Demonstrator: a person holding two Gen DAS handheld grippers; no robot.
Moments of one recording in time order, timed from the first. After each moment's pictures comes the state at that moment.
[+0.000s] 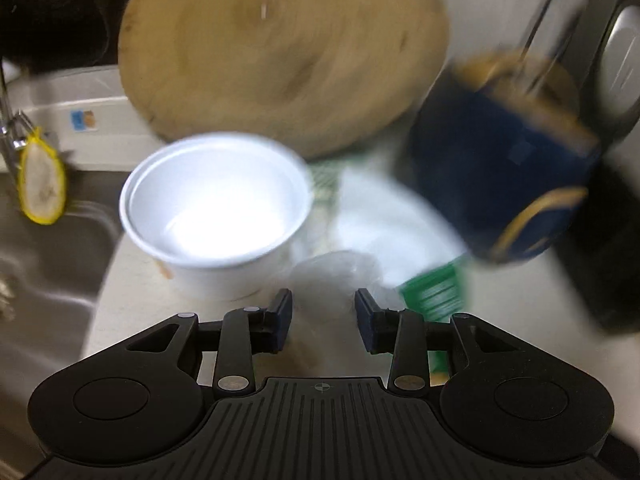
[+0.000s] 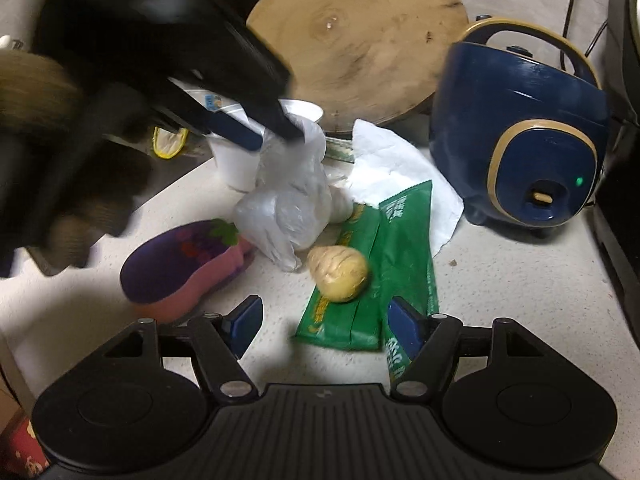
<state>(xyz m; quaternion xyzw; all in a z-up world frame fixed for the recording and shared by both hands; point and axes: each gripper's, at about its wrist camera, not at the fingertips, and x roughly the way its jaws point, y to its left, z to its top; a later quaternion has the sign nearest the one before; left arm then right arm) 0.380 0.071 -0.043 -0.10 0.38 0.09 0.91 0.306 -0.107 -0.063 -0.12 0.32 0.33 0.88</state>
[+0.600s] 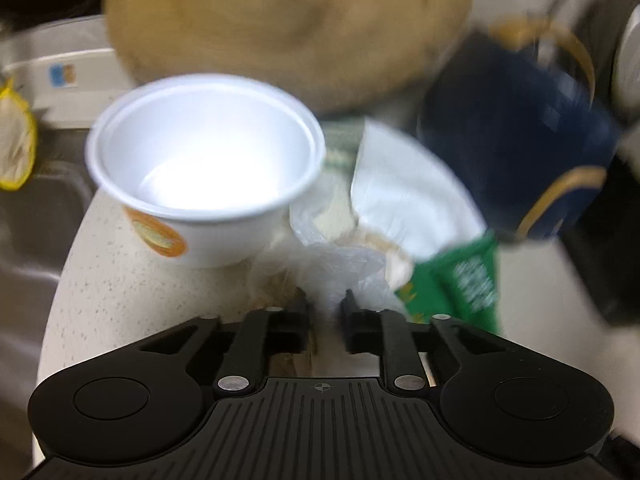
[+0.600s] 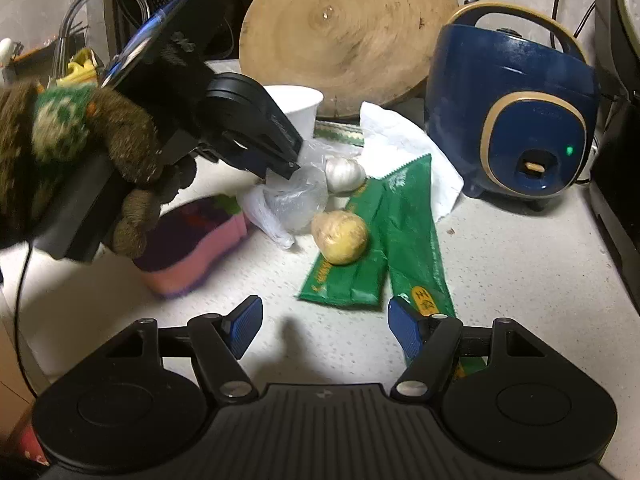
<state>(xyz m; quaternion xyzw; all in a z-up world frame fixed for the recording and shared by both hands) 0.377 0.099 -0.068 -0.17 0.36 0.05 0.91 0.291 -0.120 -0.061 -0.10 0.33 0.33 0.88</state>
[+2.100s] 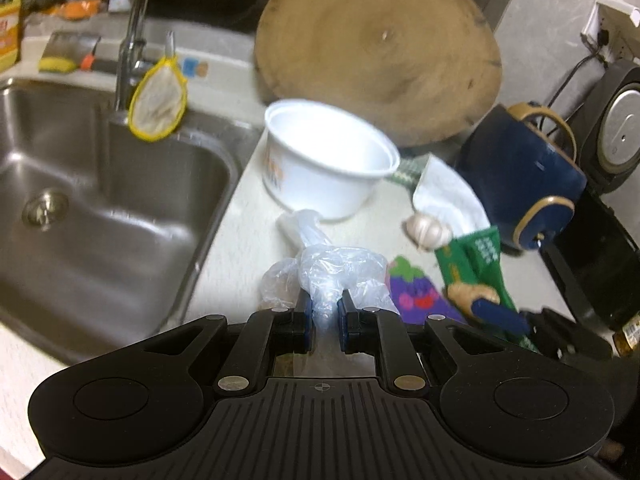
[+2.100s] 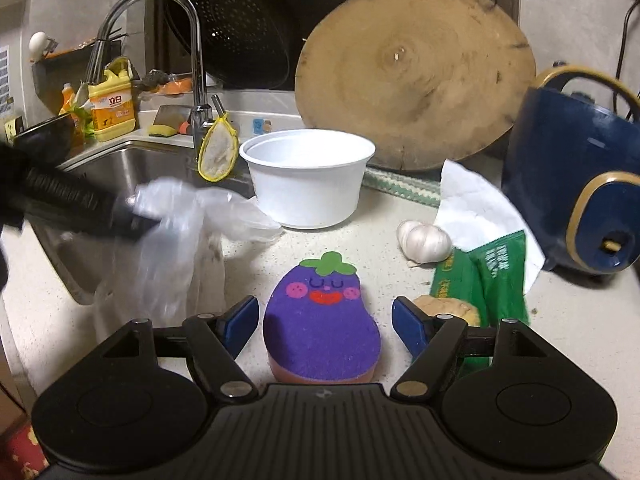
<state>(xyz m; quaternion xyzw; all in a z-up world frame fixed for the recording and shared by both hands) 0.205 0.139 -0.063 -0.22 0.31 0.11 0.92 0.293 -0.039 -0.066 -0.11 0.28 0.37 0.88</state>
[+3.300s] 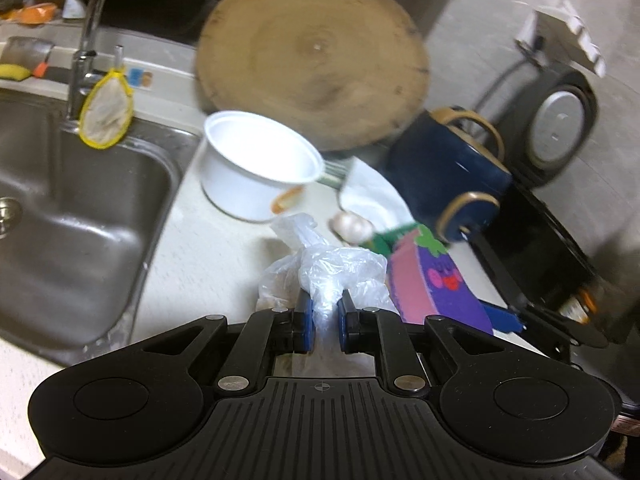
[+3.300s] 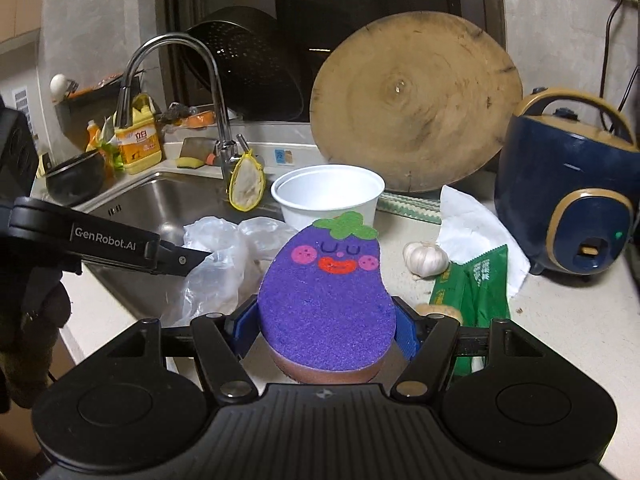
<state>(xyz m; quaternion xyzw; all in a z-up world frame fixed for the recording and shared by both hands) 0.177 0.124 -0.035 -0.23 0.29 0.01 0.93 0.247 -0.082 -0.010 -0.08 0.27 0.39 0.88</state>
